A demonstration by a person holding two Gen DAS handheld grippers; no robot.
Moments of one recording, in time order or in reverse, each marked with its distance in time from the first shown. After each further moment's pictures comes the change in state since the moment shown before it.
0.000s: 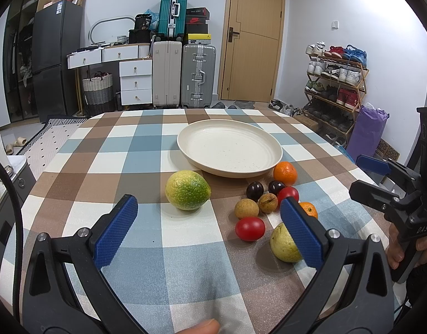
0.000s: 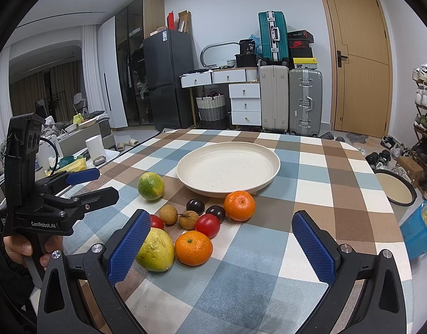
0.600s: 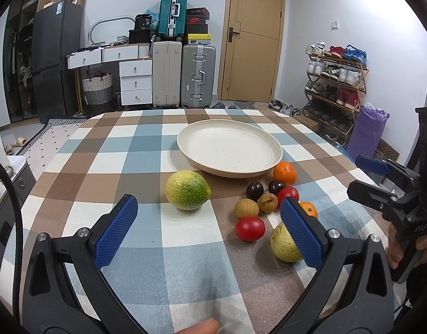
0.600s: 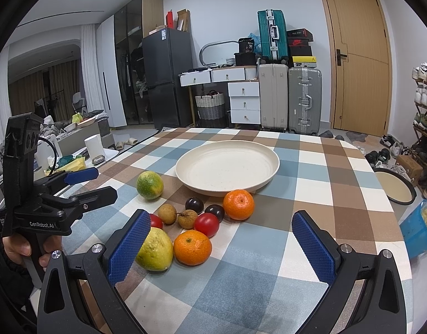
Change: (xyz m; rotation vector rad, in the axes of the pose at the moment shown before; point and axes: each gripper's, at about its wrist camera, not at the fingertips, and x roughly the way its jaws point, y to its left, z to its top) left arm 0.000 0.000 0.000 0.002 0.001 0.001; right arm 0.001 0.003 -0.001 0.008 0.007 -0.007
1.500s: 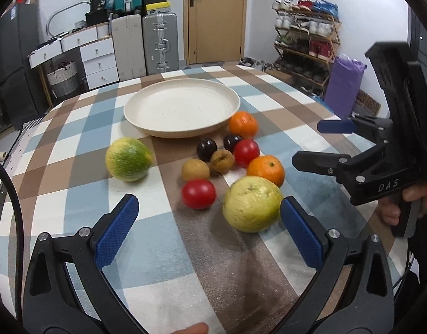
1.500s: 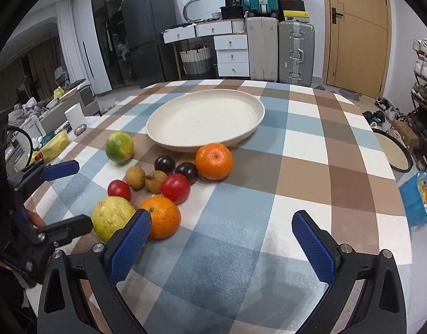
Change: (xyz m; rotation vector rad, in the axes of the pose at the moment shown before) left arm 0.028 -0.050 -0.016 0.164 0.207 -0.118; right arm 0.032 -0.020 -0.007 0.035 0.275 -0.044
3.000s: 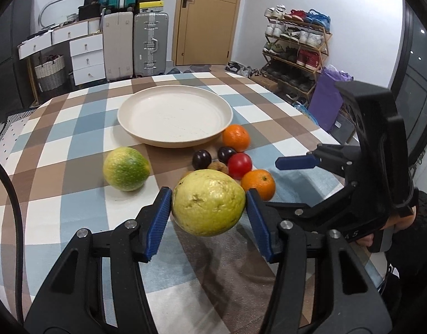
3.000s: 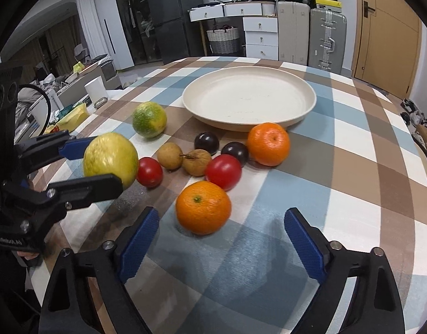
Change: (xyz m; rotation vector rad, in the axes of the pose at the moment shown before) left arm -0.012 0.024 0.013 -0.055 -0.019 -0.109; right arm 0.032 0.038 0.003 -0.081 0.111 0.105
